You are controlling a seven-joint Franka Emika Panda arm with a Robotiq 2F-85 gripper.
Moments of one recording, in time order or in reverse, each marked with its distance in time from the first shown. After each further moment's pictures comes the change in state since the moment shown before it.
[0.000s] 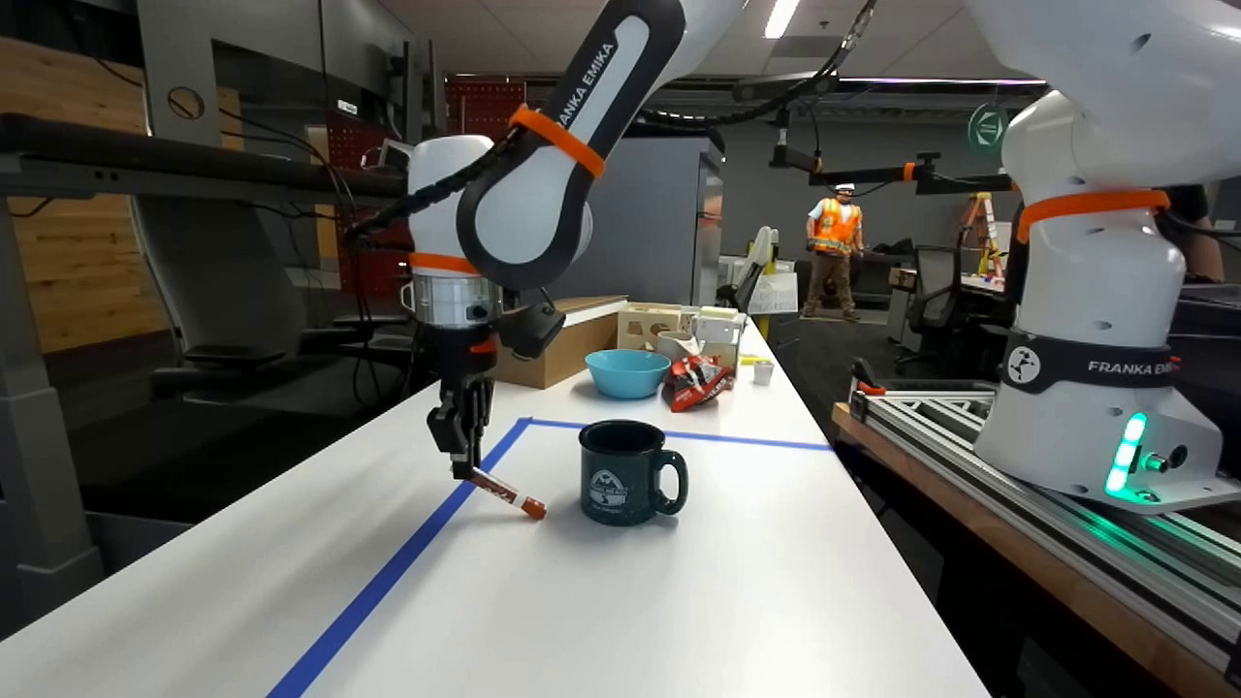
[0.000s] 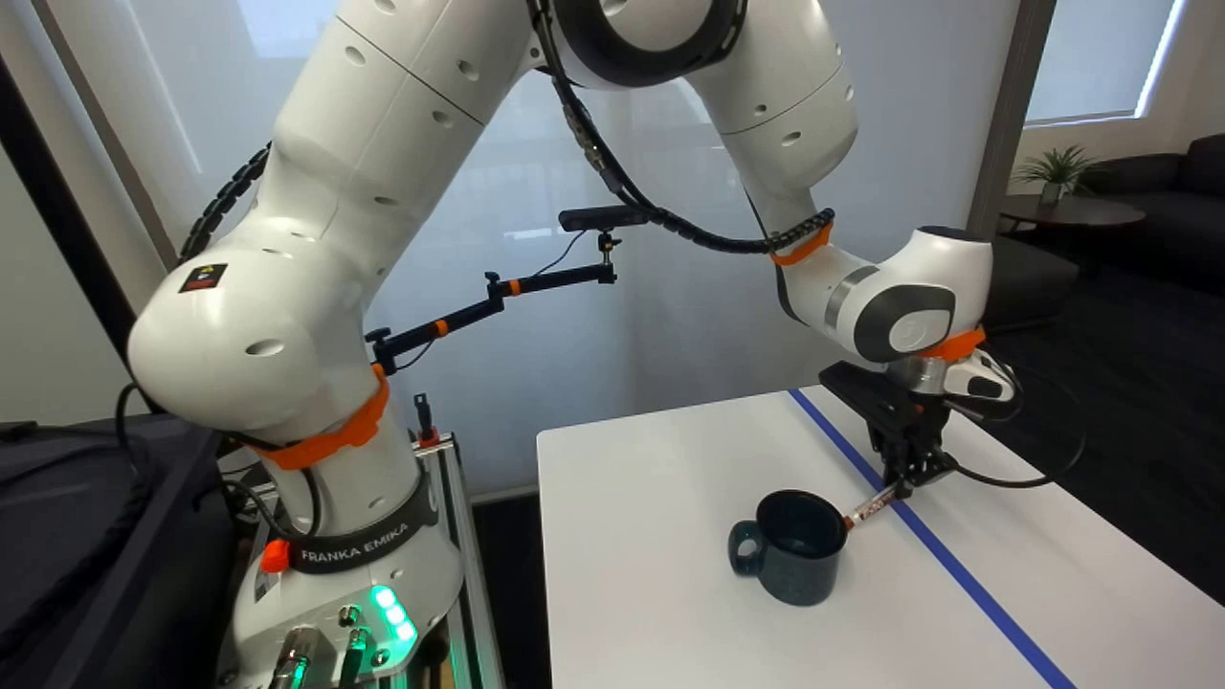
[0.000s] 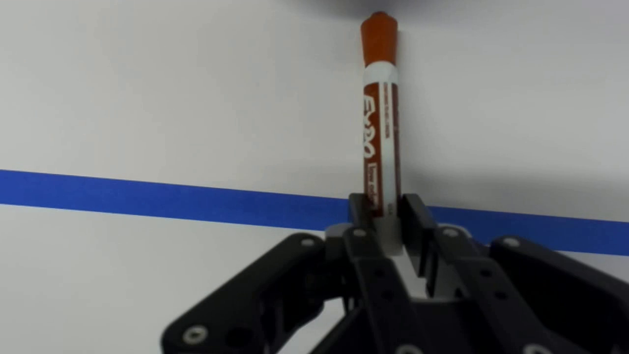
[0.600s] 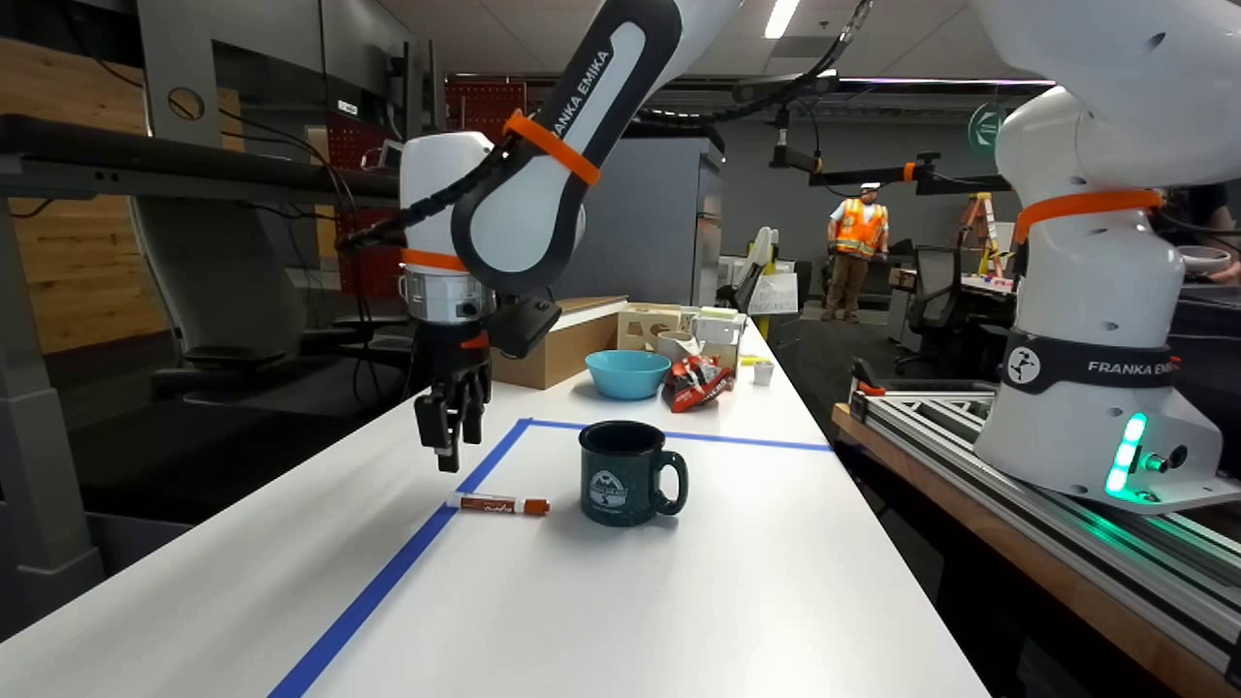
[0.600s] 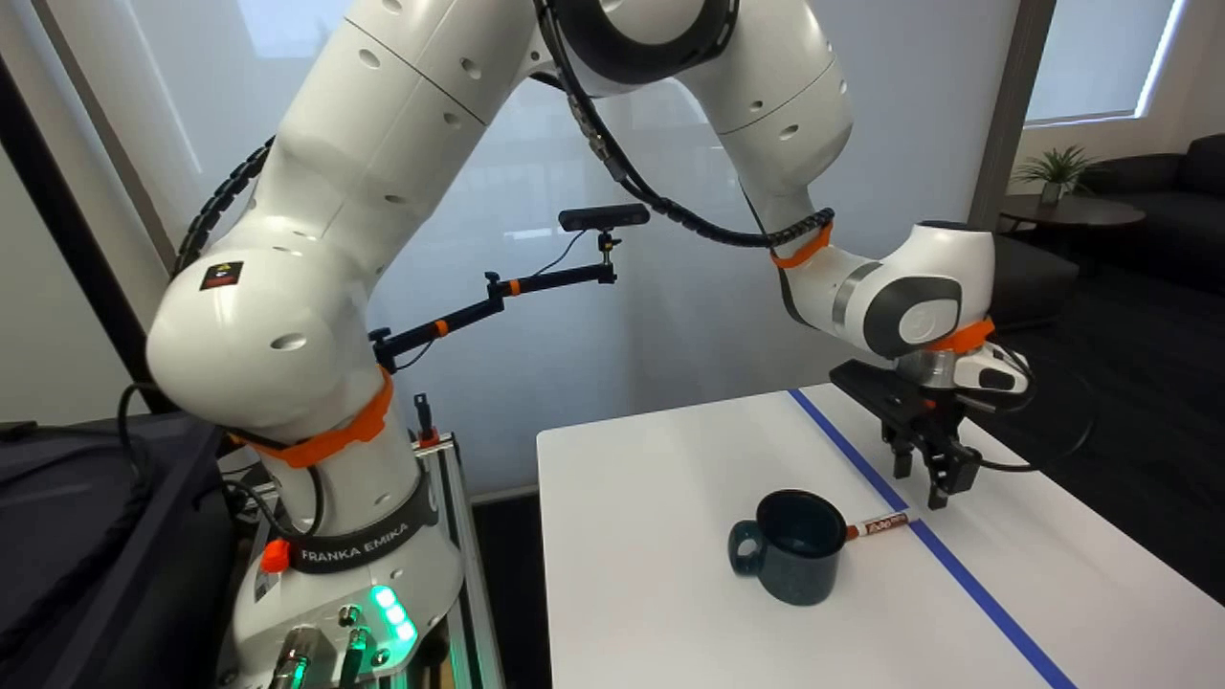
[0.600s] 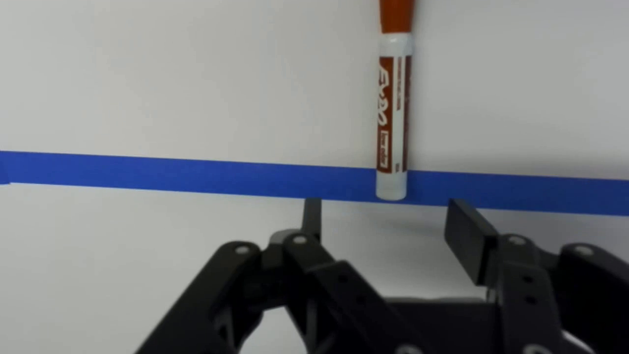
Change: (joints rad) arm 0.096 0.009 -0.112 0.027 -0.015 0.006 0.095
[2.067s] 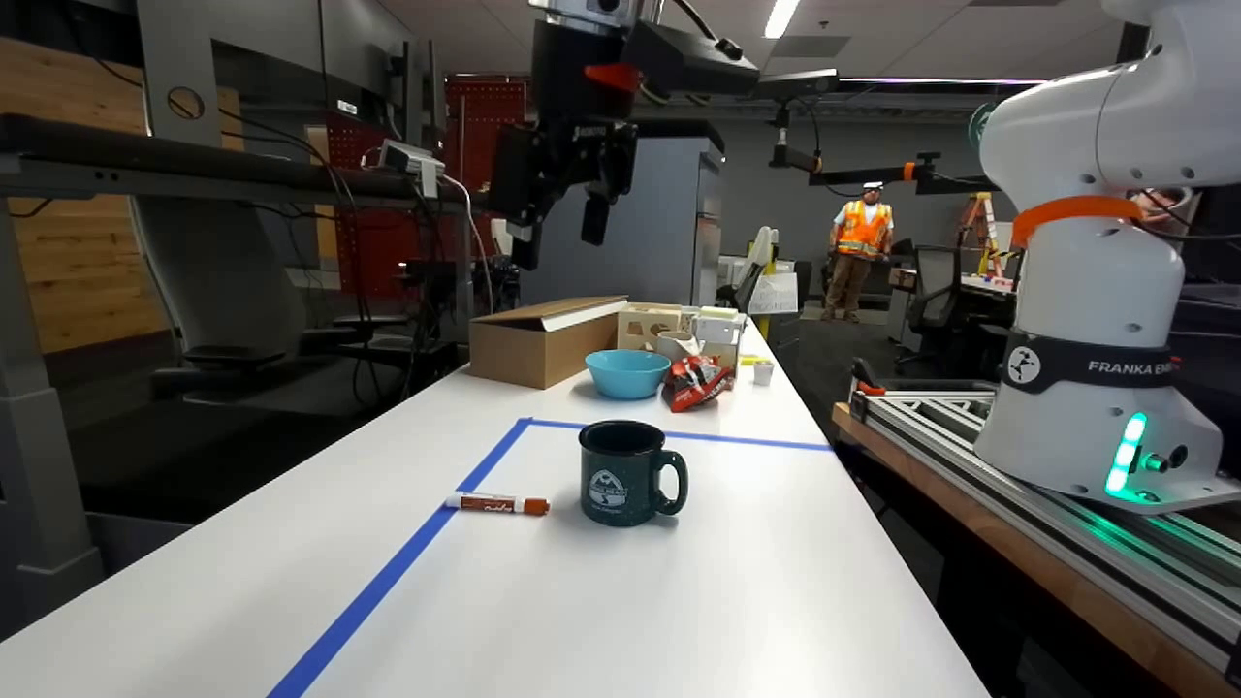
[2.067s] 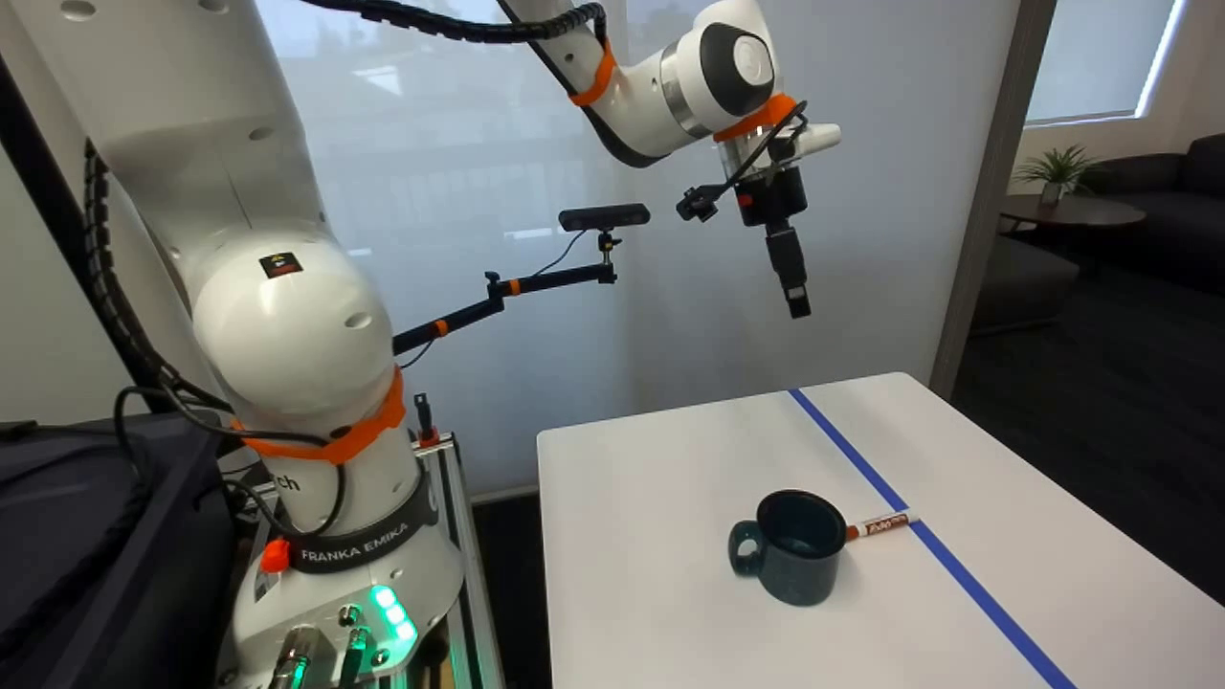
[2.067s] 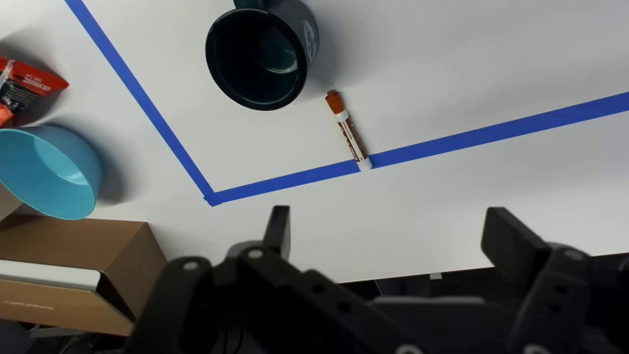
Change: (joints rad) arm 0.300 -0.799 0.003 -0.523 -0.469 -0.279 0.982
